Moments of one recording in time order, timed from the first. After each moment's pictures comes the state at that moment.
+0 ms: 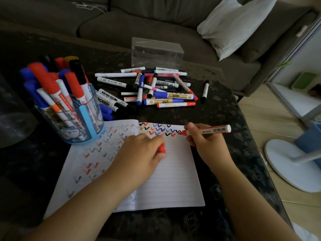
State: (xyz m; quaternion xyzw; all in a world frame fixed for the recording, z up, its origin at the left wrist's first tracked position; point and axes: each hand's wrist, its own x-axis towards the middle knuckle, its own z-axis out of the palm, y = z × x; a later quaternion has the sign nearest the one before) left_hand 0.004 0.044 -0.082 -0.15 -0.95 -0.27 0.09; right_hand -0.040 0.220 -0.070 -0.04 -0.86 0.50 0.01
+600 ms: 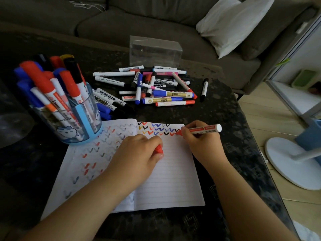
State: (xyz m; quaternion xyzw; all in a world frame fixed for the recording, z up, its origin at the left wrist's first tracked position) left_hand 0.005 0.043 -0.088 -0.13 -0.95 -0.28 0.09; right_hand -0.046 0.216 -0.075 -0.04 -0.87 0.50 0.01
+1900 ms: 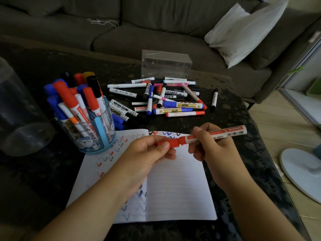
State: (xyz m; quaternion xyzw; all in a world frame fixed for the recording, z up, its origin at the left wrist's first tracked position) left_hand 0.007 0.038 -0.057 0.08 -0.62 -0.77 -0.08; right_hand -0.019 0.196 -0.030 0.04 -0.75 0.66 -0.05
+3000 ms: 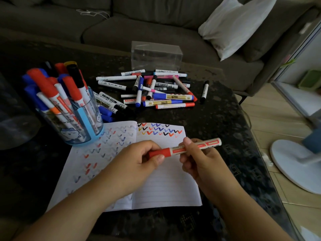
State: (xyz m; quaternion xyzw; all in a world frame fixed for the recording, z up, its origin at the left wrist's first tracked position) left_hand 0.025 0.043 -0.071 -0.06 -0.85 -0.53 -0.05; right_hand 0.008 0.216 -0.058 -0.03 -0.67 0.73 -0.15
